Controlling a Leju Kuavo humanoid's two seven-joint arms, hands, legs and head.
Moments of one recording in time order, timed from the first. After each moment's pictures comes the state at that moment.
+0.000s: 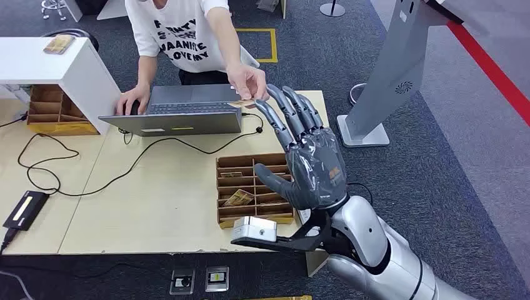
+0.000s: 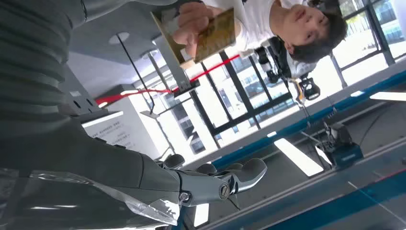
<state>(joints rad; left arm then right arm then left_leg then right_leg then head) -0.13 0.02 -1.26 -0.26 0.97 0.35 0.39 -0.64 -0.24 0.92 -1.78 1.06 -0.47 0.25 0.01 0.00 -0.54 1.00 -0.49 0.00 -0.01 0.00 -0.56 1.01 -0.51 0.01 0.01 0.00</state>
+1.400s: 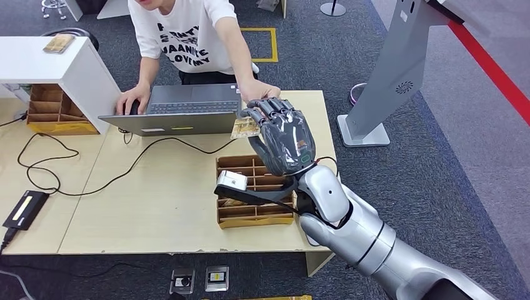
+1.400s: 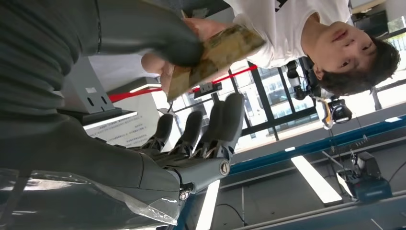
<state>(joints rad) -0.08 -0.05 -0.20 -0.21 -0.28 0.19 0.39 -0.77 -0.11 0.98 -1.33 1.05 -0.56 0.22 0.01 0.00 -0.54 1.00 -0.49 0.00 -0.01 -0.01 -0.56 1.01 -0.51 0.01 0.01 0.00</state>
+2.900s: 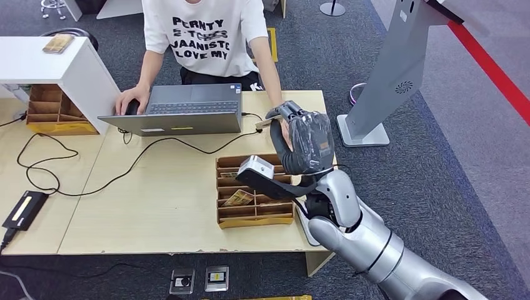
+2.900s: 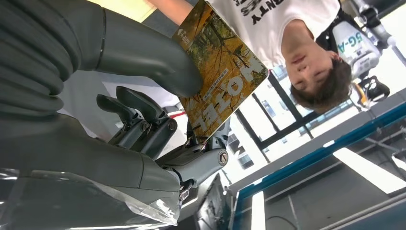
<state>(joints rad) -0.07 -0.06 -0.17 -0.20 -0.21 0.21 0.38 -0.70 -0.15 0.92 -1.41 0.89 -0.68 0.25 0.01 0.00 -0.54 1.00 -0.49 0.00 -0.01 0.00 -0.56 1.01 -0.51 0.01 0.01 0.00</state>
